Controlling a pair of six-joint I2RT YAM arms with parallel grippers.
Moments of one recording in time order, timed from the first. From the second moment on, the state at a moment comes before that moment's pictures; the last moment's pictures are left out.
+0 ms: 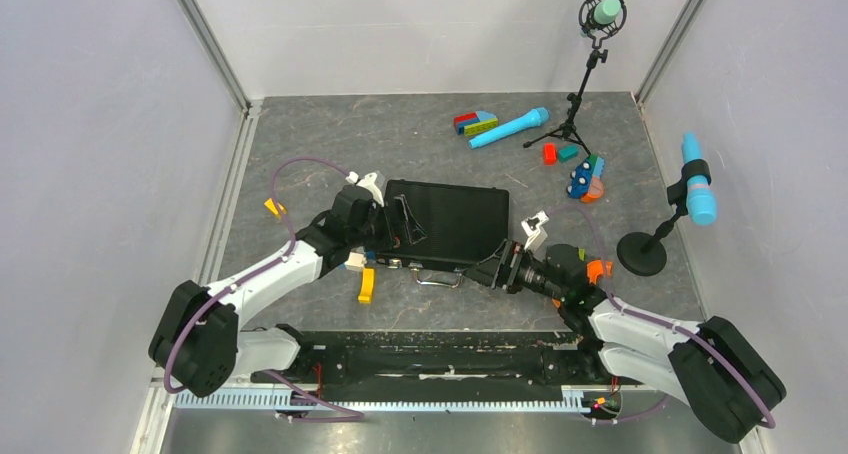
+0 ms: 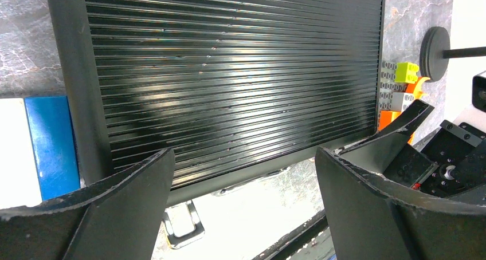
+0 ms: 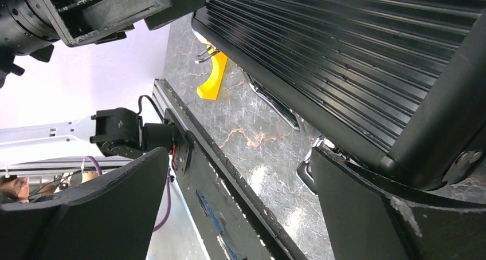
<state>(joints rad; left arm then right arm) -0.56 1.24 0.67 -0.10 0.16 -0.68 0.59 1.02 0.11 0.60 -0.40 0.94</state>
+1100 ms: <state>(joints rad) -0.56 1.24 0.67 -0.10 0.16 -0.68 0.63 1.11 0.10 0.69 -0.36 0.87</state>
